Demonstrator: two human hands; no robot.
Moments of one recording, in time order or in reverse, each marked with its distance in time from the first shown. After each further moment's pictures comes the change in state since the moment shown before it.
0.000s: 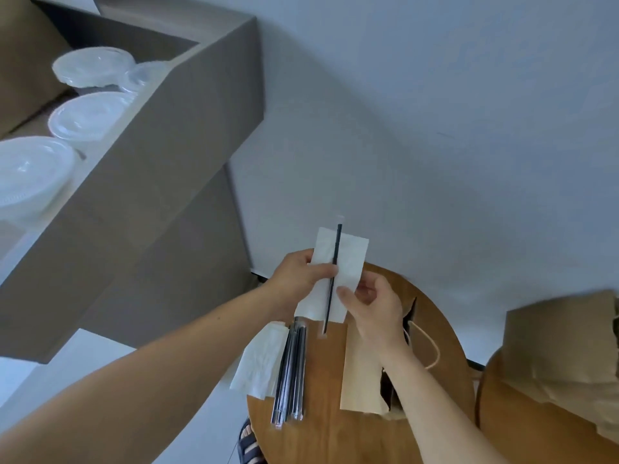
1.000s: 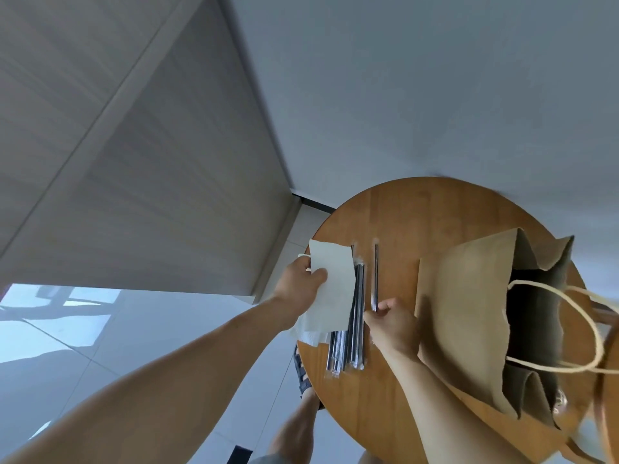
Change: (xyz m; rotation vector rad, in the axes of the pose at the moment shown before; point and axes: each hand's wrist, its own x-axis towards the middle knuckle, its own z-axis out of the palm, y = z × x) left_hand 0.043 -0.198 -0.073 0.246 0.239 -0.397; right_hand -0.018 0.236 0.112 -0.527 -0.106 0.527
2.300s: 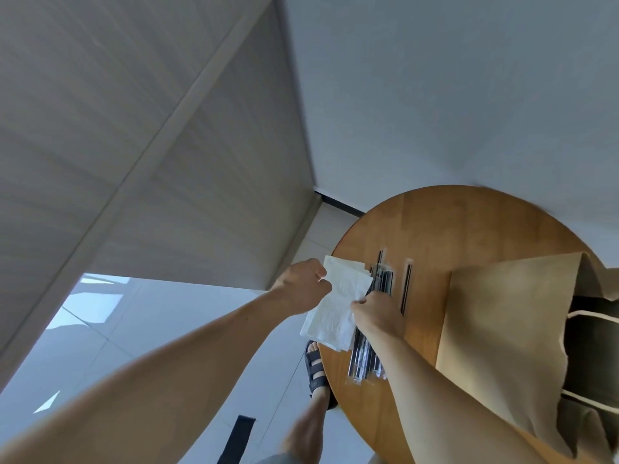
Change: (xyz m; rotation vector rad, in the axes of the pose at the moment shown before) left_hand 0.025 -0.019 -0.053 0.490 -0.071 0.031; right_hand 0.004 -0.070 0.045 -0.372 -0.165 -0.042
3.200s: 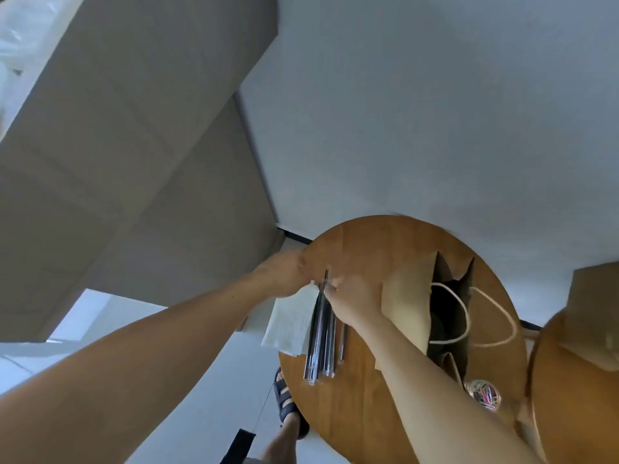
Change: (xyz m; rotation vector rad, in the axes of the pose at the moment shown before) left_hand -0.060 0.112 -0.022 0.367 0.017 0.304; right_hand -0.082 0.003 -0.144 0.202 0.017 -0.318
